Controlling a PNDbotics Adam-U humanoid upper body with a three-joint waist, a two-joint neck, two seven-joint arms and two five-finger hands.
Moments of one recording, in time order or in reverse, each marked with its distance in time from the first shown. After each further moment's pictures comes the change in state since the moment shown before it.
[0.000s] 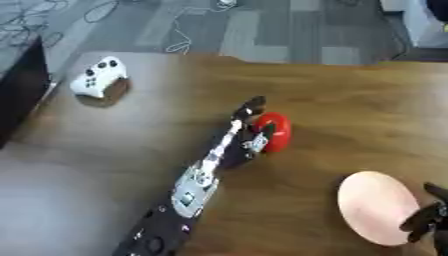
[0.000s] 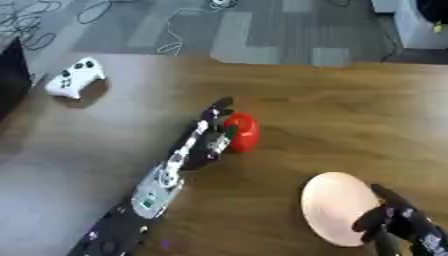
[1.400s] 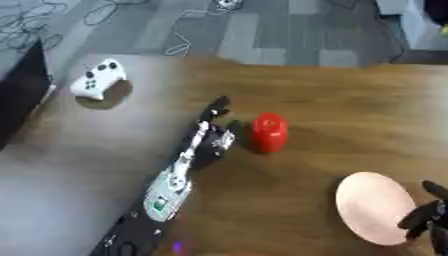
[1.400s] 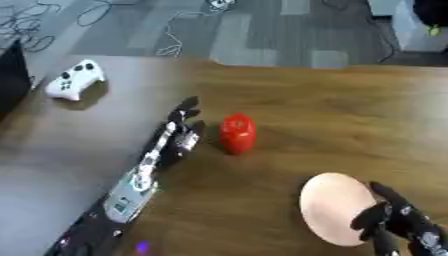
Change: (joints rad) left arm 0.051 0.086 0.019 -0.007 0.099 0.024 0.042; right arm 0.009 0.000 -0.005 -0.003 0.001 0.004 -0.013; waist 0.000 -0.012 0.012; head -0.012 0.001
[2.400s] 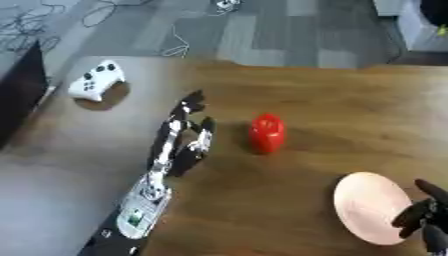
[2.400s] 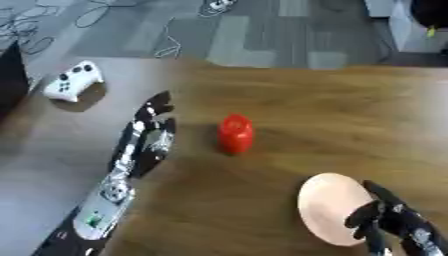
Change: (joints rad) left arm 0.116 0.032 0.032 -0.189 -0.093 0.023 0.137; right arm 0.008 -0.001 -0.001 -0.004 0.000 0.005 -0.011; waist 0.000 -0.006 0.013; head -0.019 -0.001
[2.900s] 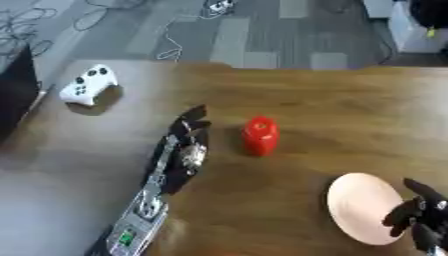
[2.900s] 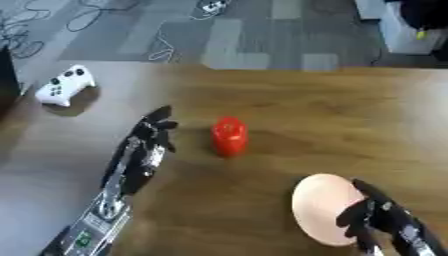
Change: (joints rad) left arm 0.078 -0.002 -0.054 -0.122 0.202 -0.021 -0.050; right arm 0.000 -0.002 0.000 0.000 -0.001 0.001 -0.001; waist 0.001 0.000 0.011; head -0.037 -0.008
